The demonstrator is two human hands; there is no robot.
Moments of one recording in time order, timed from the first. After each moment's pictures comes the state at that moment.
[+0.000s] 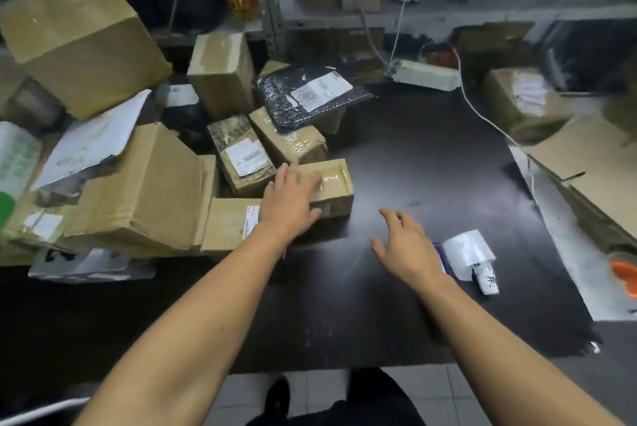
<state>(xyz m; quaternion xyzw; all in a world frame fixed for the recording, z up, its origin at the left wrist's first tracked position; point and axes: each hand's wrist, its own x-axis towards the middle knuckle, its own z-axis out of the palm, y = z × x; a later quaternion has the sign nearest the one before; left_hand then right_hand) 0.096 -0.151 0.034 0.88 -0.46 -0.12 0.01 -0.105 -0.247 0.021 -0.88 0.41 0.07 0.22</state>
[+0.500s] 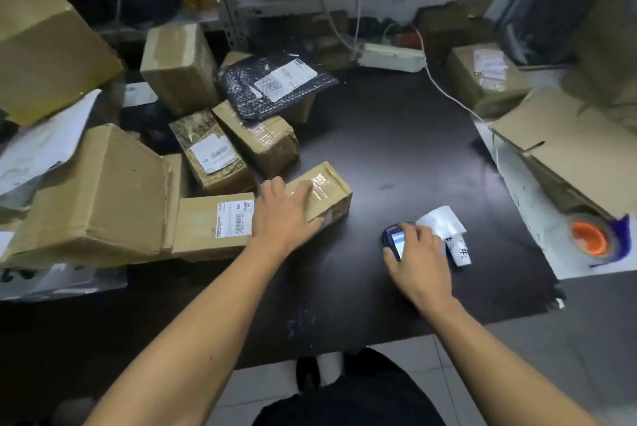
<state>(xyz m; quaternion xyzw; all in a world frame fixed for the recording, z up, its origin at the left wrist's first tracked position) 0.048 -0.152 0.021 0.88 -0.47 -0.09 0.01 -0.175 -0.238 -0.009 -0.83 0.53 0.03 0.20</state>
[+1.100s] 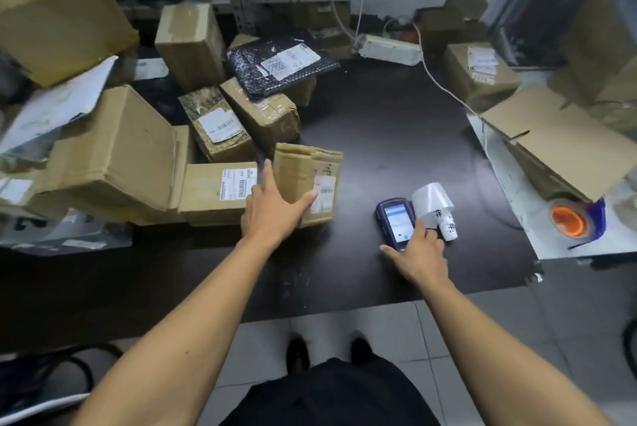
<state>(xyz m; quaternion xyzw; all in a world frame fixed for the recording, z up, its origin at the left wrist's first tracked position) 0.016 -0.100 0.021 0.91 -0.25 -0.22 0.25 -0.213 -0.221 -0.026 -0.75 0.60 0.09 0.25</state>
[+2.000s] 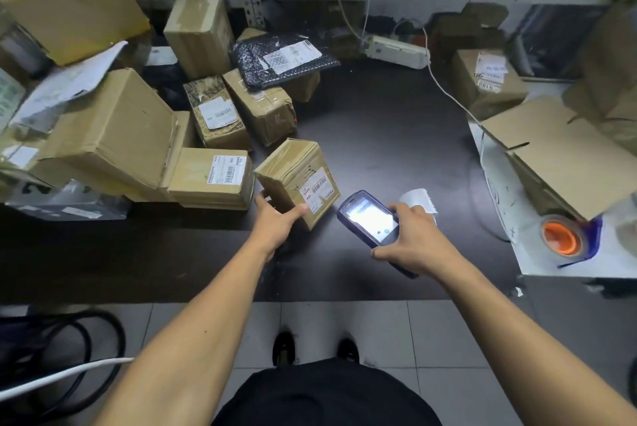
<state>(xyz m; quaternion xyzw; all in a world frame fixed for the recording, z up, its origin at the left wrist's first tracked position) -0.035 -0.108 -0.024 0.76 -0.05 -0.34 0.55 -0.235 -0.251 0.062 -0.85 0.41 0.11 0.31</state>
